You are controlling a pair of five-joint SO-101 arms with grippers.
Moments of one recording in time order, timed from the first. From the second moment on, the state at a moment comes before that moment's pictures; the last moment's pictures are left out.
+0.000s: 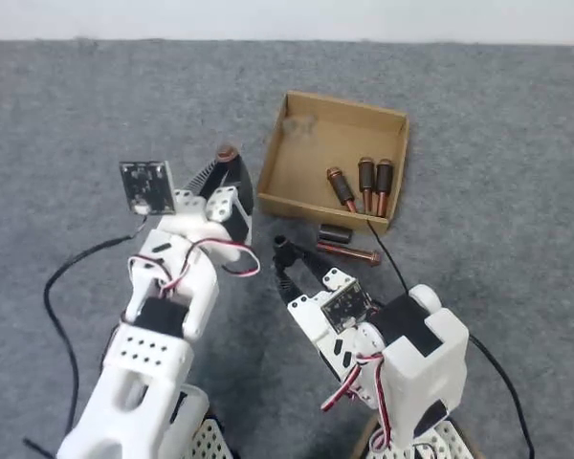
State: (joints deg) left arm 8.4 -55.3 75.2 6.4 24.5; right arm -39.7 18.4 91.1 -92.7 5.9
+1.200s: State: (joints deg) left arm 19.1 -63.6 85.5 6.4 20.0; right arm -39.7 18.4 91.1 -92.7 5.8
